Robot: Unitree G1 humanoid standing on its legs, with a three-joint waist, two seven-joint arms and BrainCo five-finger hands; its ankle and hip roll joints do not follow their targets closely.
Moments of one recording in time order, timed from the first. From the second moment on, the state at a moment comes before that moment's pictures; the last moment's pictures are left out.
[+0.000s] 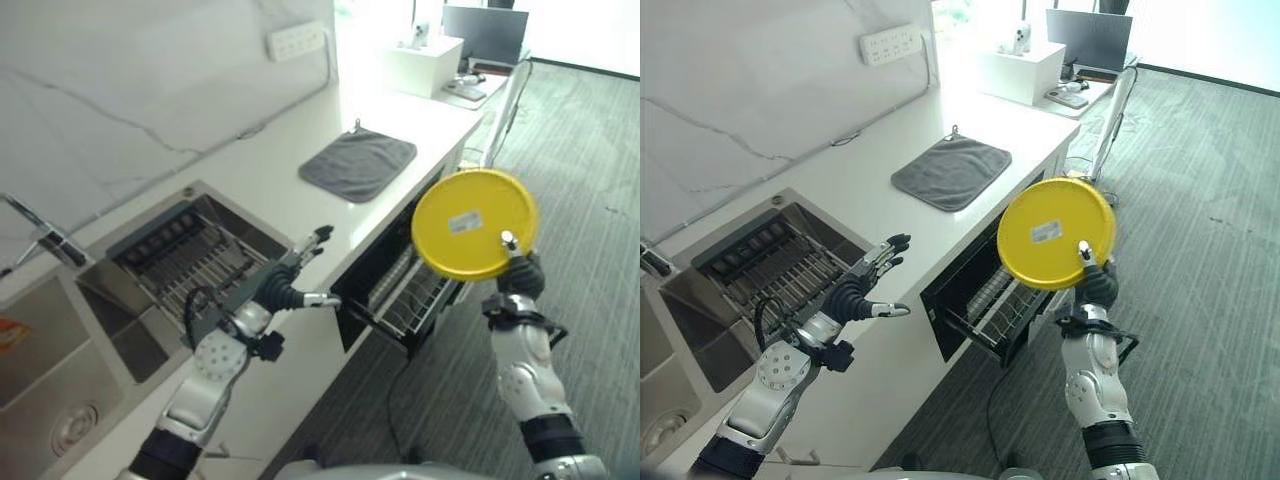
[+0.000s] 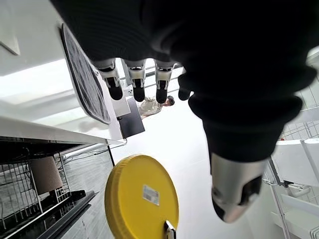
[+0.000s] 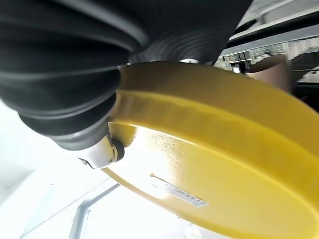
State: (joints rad) left arm 0.01 0.48 -0.26 -0.15 -0.22 -0.26 -0.19; right arm -0.11 -0.27 0.05 0.19 0.79 -0.30 -0.24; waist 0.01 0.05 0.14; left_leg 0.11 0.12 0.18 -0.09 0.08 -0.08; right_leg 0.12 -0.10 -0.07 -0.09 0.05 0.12
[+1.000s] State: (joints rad) left arm 0.05 0.73 -0.24 -0.16 -0.31 -0.31 -0.27; right arm -0.21 -0.89 0.40 0.38 -0.58 -0.33 -0.47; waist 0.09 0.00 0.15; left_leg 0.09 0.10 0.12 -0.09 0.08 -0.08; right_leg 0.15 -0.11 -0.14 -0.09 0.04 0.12
